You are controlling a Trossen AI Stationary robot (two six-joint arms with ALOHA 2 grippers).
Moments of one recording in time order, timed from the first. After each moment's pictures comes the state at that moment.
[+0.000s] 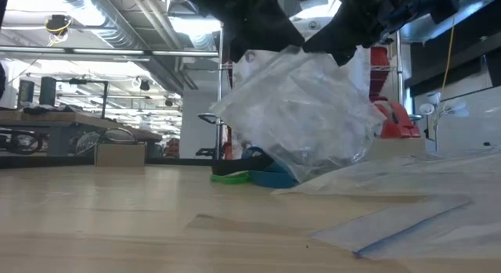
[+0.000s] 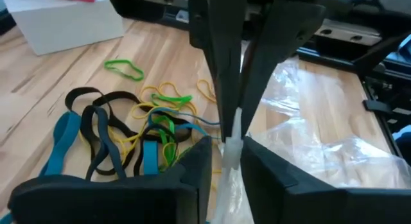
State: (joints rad) left arm -0.10 1.68 1.17 -0.01 -0.16 -0.26; right arm 0.11 1.28 0.71 0.10 0.00 0.08
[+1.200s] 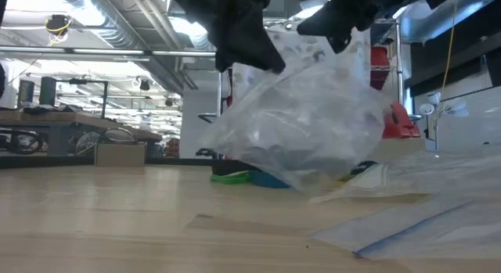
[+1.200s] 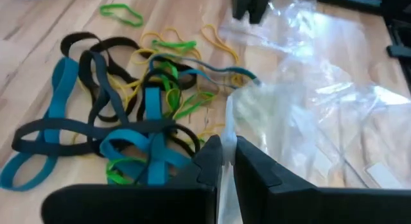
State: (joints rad) left arm -0.13 1.68 1.17 -0.17 -0.16 -0.27; right arm 0.11 1.28 0.80 0.01 0.02 0.13
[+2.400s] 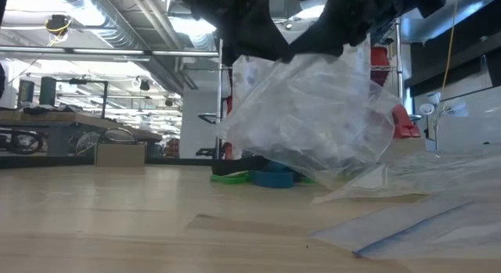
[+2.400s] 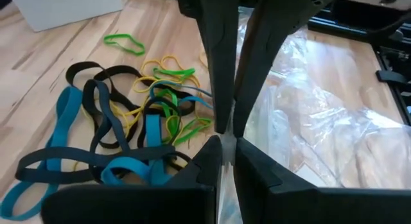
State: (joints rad) left arm -0.13 1.68 1.17 -0.10 -0.17 -0.26; right arm 0.11 1.37 0.81 0.05 0.04 0.05
